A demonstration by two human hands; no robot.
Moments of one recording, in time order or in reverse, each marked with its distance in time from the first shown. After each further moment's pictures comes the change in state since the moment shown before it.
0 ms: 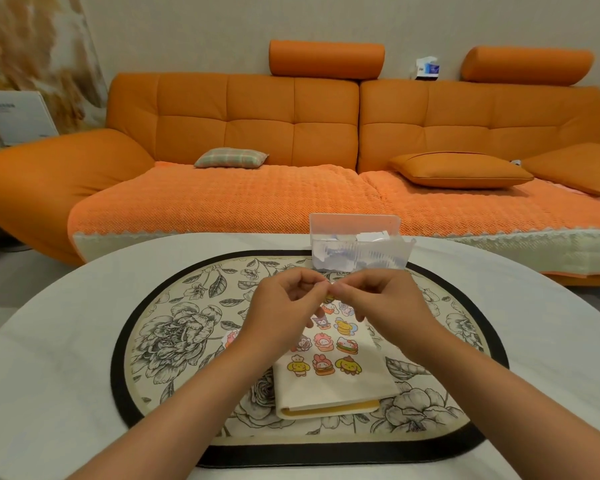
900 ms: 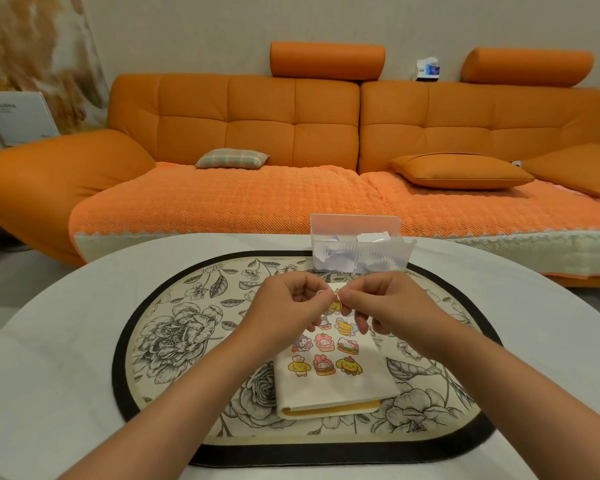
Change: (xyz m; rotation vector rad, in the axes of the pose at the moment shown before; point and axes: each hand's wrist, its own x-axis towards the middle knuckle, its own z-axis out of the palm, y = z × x) left_hand 0.002 0.005 -0.006 0.003 -0.136 -0.014; right_hand 0.001 -0.004 -0.015 -0.020 -0.215 0.158
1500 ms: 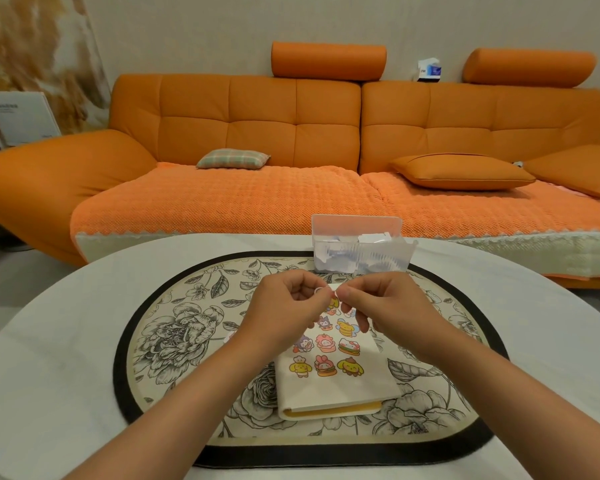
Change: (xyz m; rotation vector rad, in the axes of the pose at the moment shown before) left_hand 0.000 0.001 0.001 0.021 0.095 -0.003; right_hand 0.001 0.001 0.007 -0.068 0.089 -0.073
